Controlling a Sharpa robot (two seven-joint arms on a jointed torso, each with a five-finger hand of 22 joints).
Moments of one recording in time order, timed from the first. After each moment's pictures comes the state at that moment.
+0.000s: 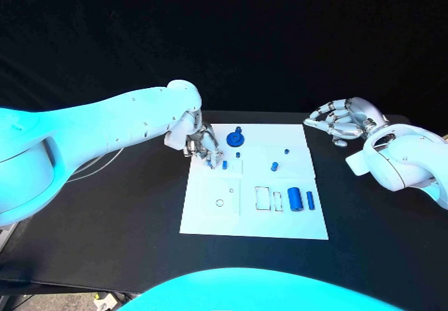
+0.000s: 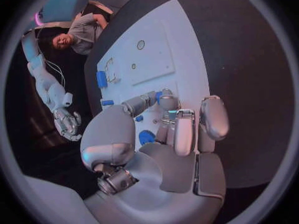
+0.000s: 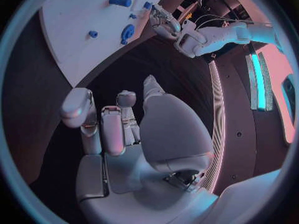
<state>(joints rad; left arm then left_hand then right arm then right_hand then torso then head) 1.34 -0.51 -0.10 0.99 -0.91 0.71 -0.56 0.85 -0.06 0.84 -0.07 0.16 0.90 0.08 0.66 1.08 1.26 0.01 1.12 0.76 1.47 -0.06 1.53 1.29 0.08 1.33 0.05 1.36 1.21 1.30 -0.86 -0.15 1.47 -0.73 -0.48 0.04 1.33 -0.07 -0.01 0.28 0.08 0.78 0.14 0.45 0.57 1.20 0.06 0.92 1.04 1.46 -0.02 1.38 1.30 0.09 1.39 0.09 1.00 1.24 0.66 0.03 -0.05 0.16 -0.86</state>
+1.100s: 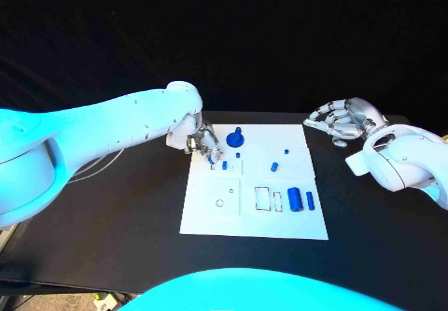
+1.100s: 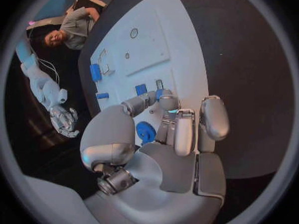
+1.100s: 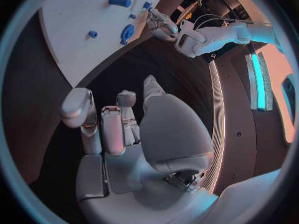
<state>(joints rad) 1.33 -0.50 -0.10 0.99 -0.96 0.62 -0.56 0.85 -0.07 0.84 -0.07 0.16 0.89 0.08 0.66 1.08 1.26 0.01 1.12 0.76 1.47 -0.06 1.53 1.29 0.08 1.33 0.05 1.36 1.21 1.30 -0.86 -0.15 1.47 -0.73 -0.48 0.04 1.33 -0.07 -0.01 0.28 0.08 0.78 0.14 0.45 0.57 1.20 0.06 0.92 1.04 1.46 -0.02 1.38 1.30 0.09 1.39 0.09 1.00 1.24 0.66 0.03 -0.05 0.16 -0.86</state>
